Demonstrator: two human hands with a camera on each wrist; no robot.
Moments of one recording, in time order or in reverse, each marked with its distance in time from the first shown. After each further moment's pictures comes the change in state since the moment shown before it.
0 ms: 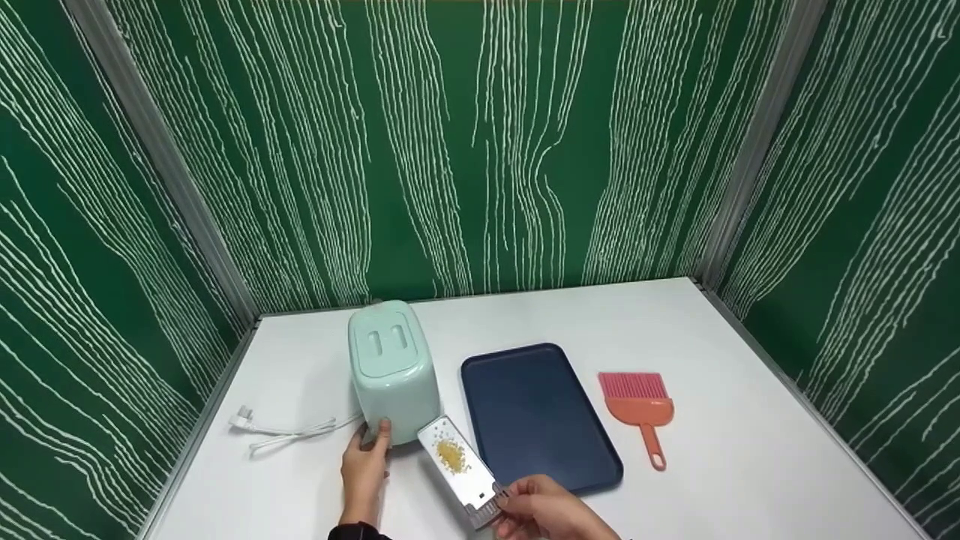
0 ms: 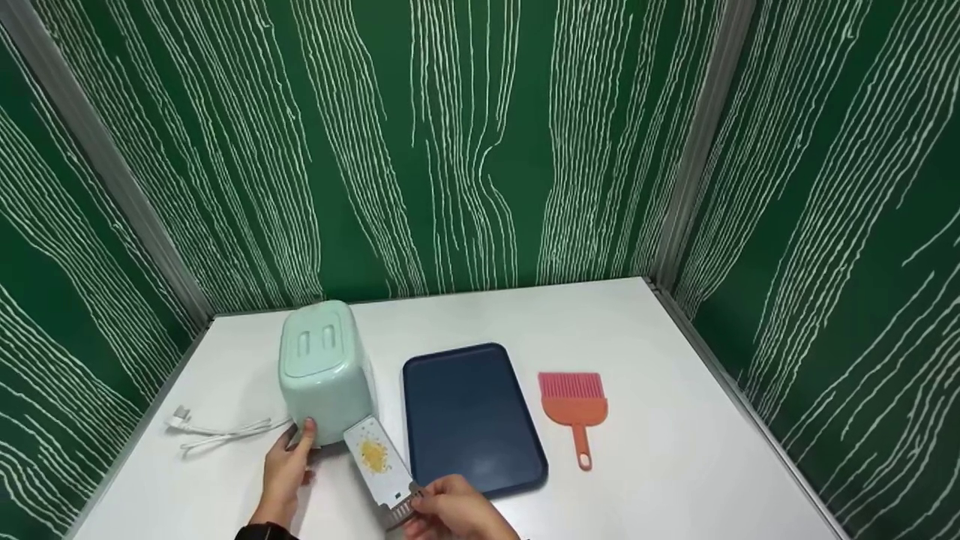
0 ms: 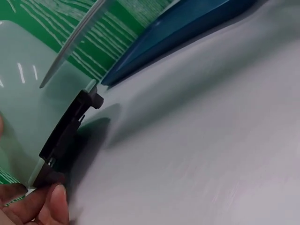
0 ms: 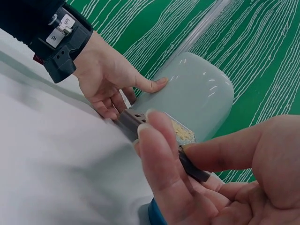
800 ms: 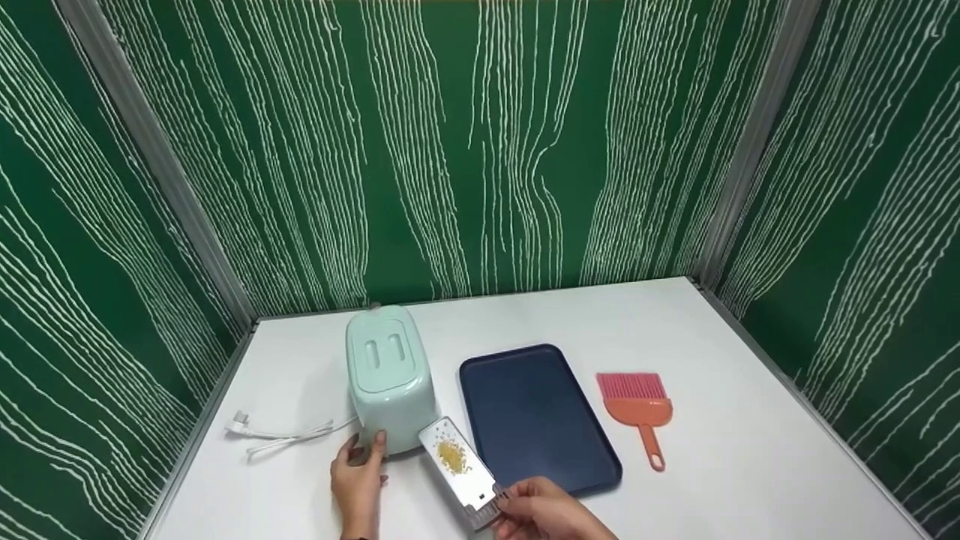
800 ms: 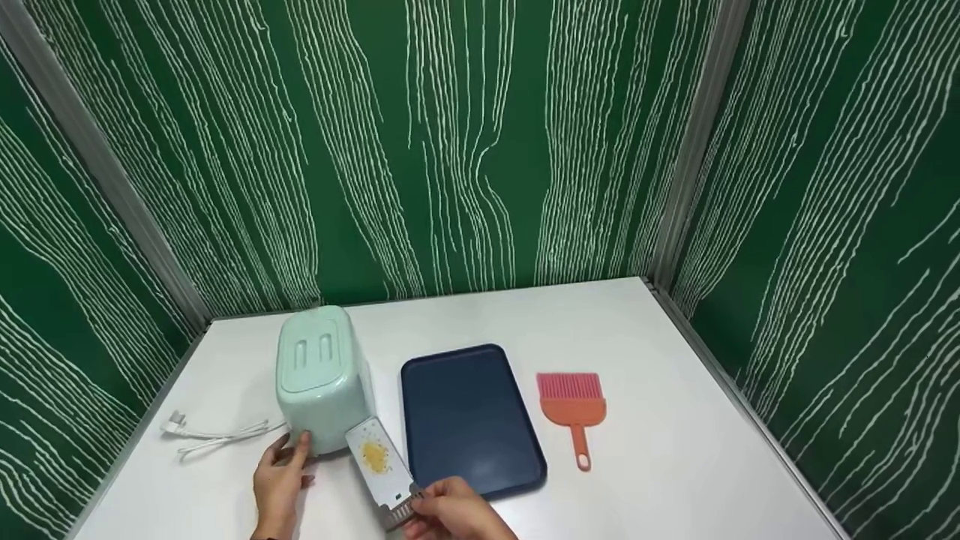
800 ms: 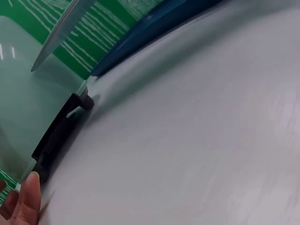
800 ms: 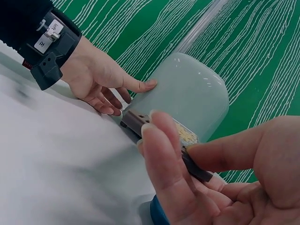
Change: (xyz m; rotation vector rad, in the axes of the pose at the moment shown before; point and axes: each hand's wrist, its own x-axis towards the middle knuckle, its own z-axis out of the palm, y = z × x) left_hand -0.002 -0.015 0.001 -0.041 0.178 0.004; right_hand -0.002 0.000 -0.001 0.037 -0.002 0.011
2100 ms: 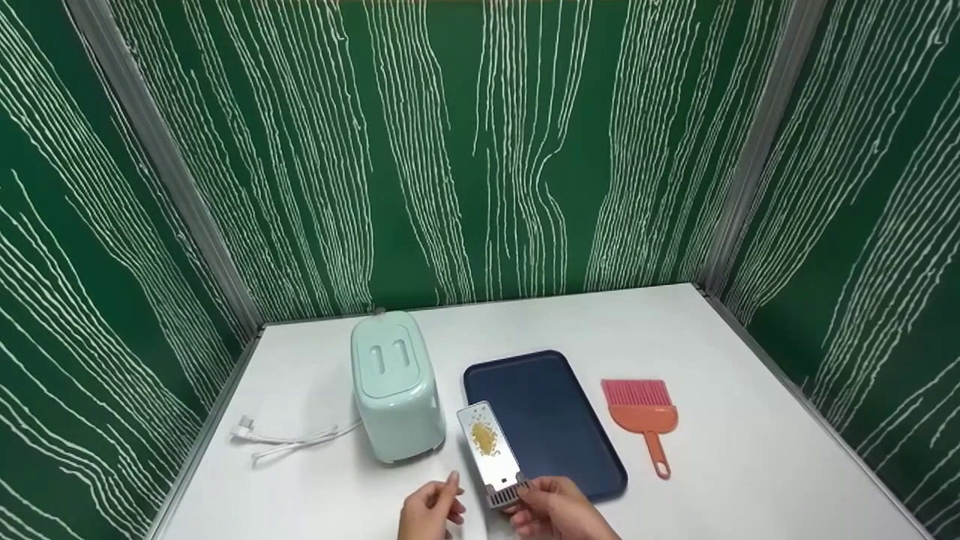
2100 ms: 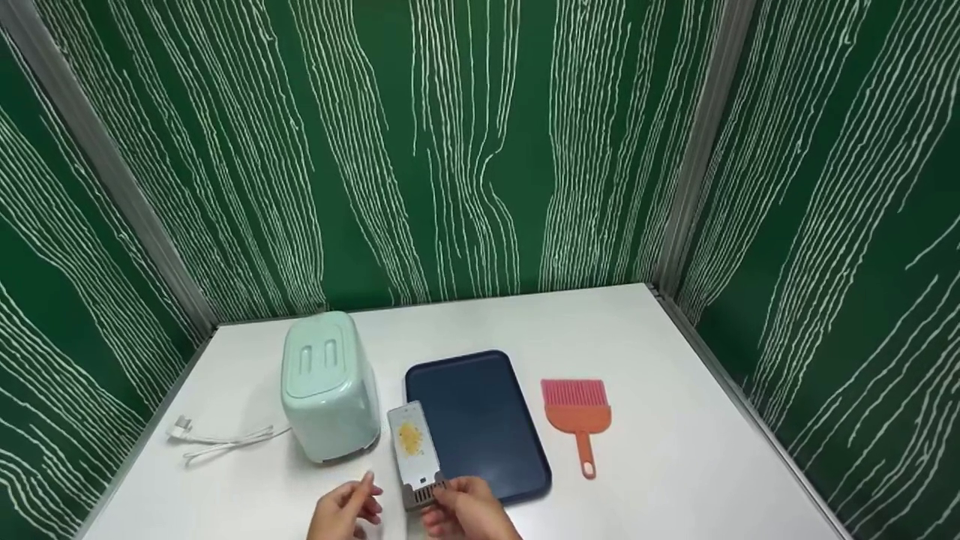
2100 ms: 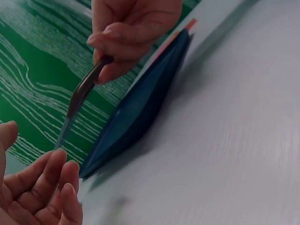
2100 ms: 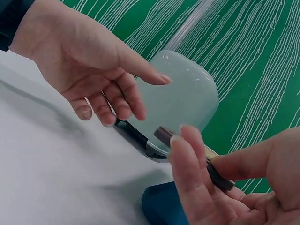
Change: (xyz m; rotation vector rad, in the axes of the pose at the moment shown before) left_hand -0.099 0.014 0.022 0.113 -0.509 0.003; right_hand -0.001 0.001 -0.008 0.134 0.168 -0.099
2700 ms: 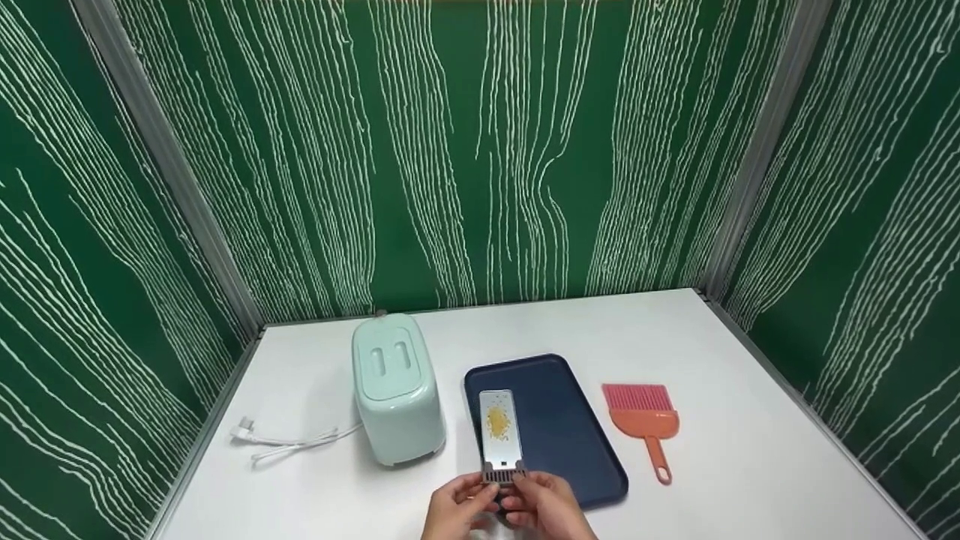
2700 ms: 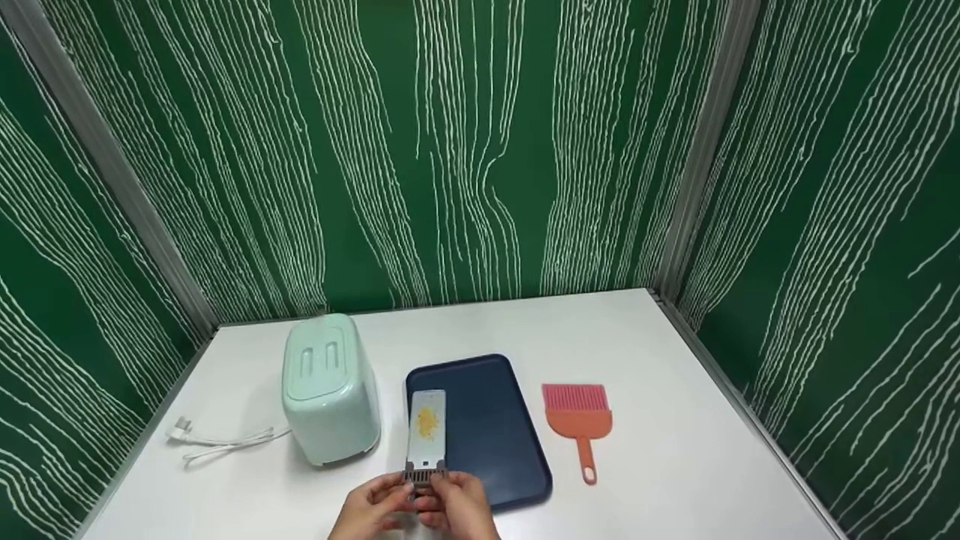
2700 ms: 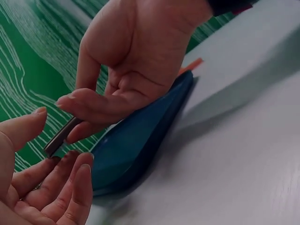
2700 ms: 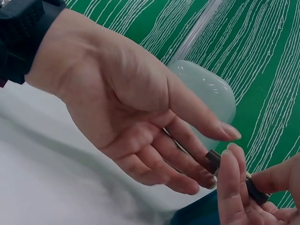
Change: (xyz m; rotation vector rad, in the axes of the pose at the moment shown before) left_hand 0.008 0.006 0.031 -0.235 -0.212 0.055; right_hand 0.014 0.003 0.017 0.122 0.122 -0.061
